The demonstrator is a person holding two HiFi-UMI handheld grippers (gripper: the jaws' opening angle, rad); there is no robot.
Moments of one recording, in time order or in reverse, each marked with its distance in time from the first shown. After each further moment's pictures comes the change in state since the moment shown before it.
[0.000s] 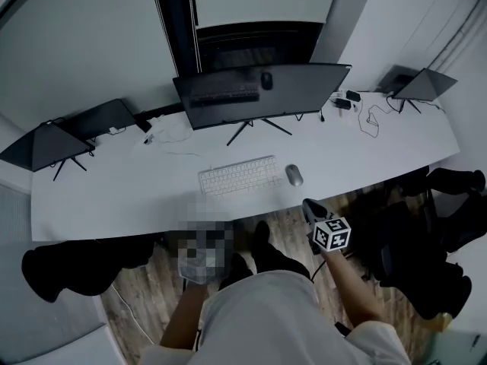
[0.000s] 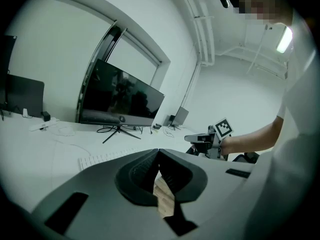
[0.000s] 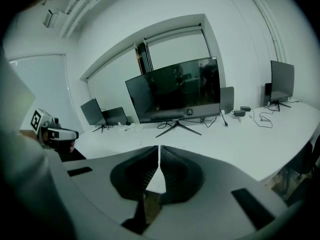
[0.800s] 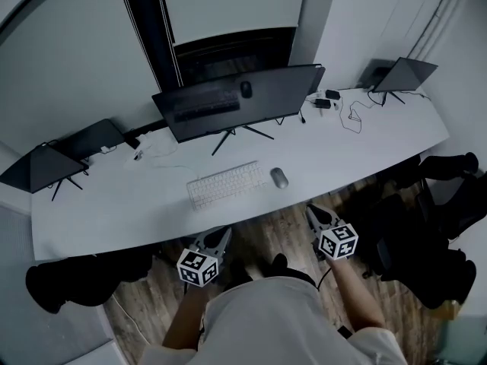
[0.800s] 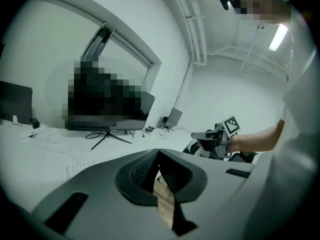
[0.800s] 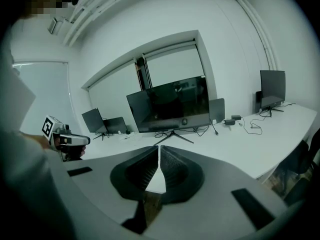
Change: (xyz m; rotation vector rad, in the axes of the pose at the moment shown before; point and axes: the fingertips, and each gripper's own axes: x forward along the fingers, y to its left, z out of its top) left arm 0.021 -0.044 0.017 0.057 -0.017 -0.054; right arm -0.080 -0.019 0.021 0.015 -0.104 -0.015
